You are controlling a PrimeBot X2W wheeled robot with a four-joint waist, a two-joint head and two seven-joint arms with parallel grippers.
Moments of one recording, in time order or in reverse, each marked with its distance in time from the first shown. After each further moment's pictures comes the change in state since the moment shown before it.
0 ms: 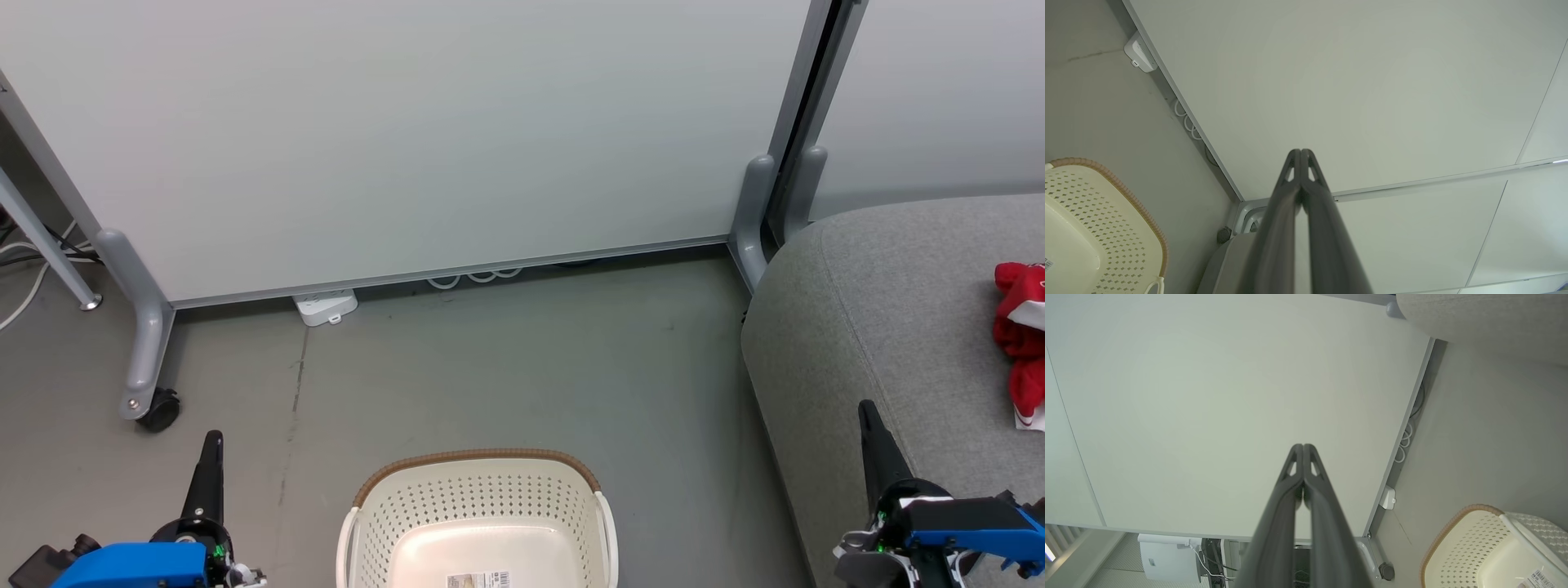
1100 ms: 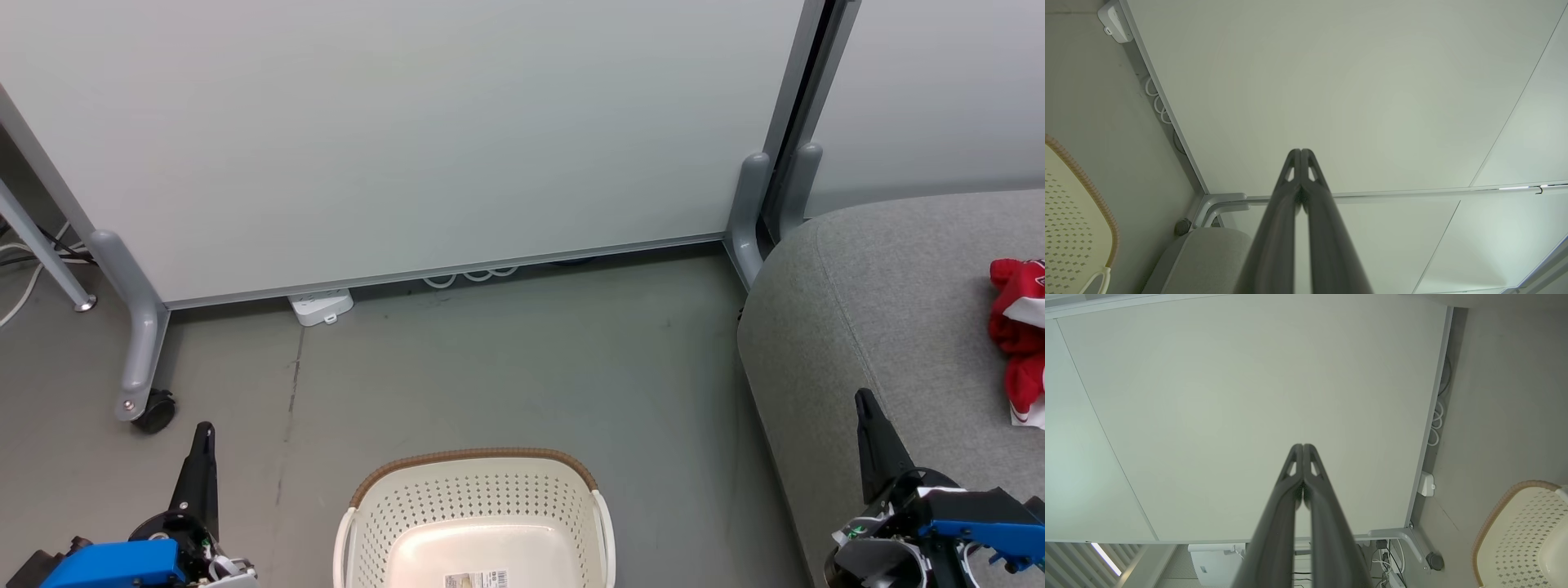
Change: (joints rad) left arm -0.007 -0.003 0.025 -0.013 -0.183 -0.004 0.044; right arm -0.019 0.000 -0.004 -0.001 0.198 0.000 0.048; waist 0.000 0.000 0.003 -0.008
